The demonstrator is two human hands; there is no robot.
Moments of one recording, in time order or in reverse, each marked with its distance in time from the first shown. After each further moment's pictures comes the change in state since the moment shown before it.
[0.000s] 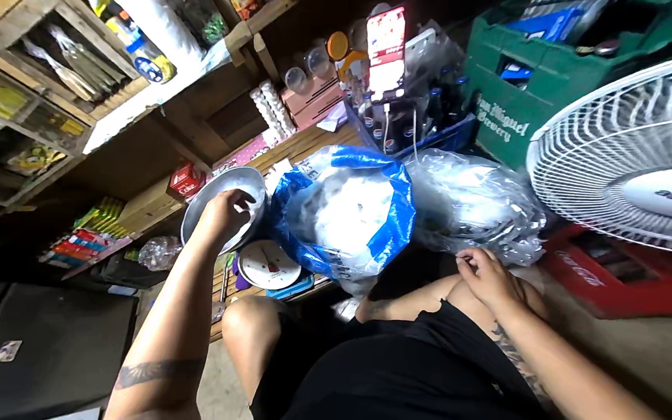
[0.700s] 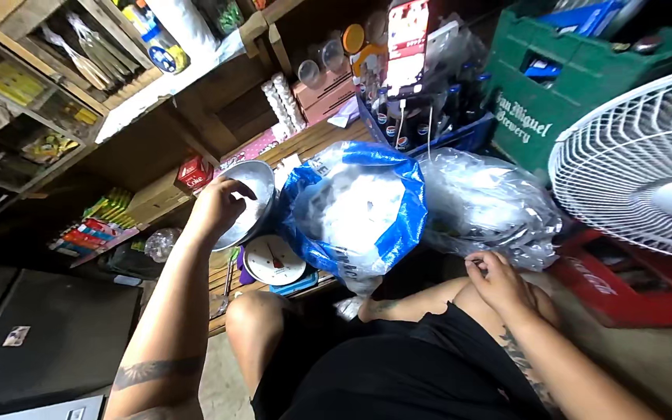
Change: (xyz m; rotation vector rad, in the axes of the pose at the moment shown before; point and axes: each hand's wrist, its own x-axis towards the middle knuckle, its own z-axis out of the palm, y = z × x) left_hand -0.010 -0.007 -0.016 -0.021 0.129 0.092; right_hand -0.002 -0.002 -0.003 0.004 -0.001 -0.001
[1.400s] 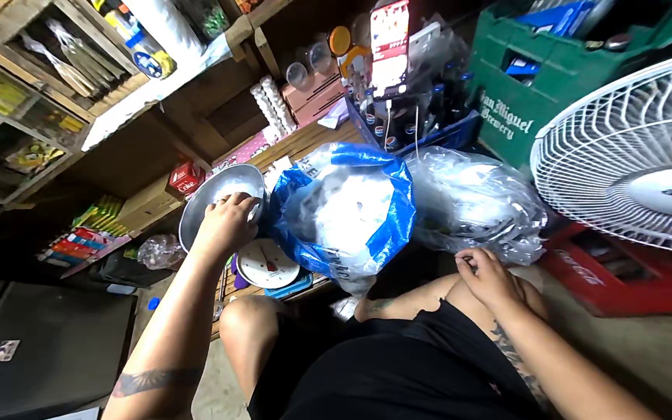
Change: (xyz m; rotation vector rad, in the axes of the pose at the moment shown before) left_hand -0.004 0.005 0.035 0.402 -0.123 0.108; right_hand 0.000 0.002 0.001 -0.008 -0.008 -0.008
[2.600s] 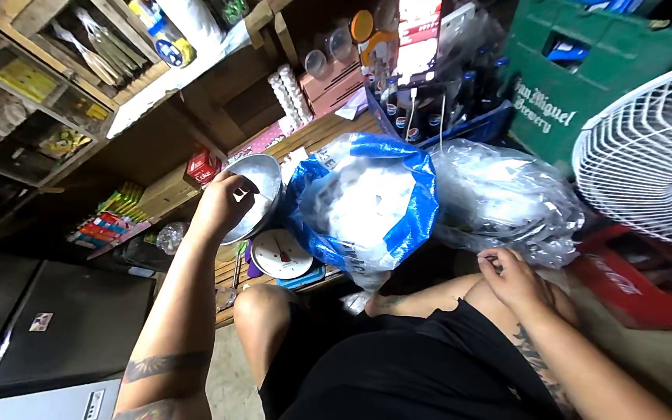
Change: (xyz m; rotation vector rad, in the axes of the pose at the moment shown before) left_hand -0.008 -0.027 -0.022 -0.331 0.214 -0.005; right_hand 0.001 0.001 0.000 0.016 -0.012 0.017
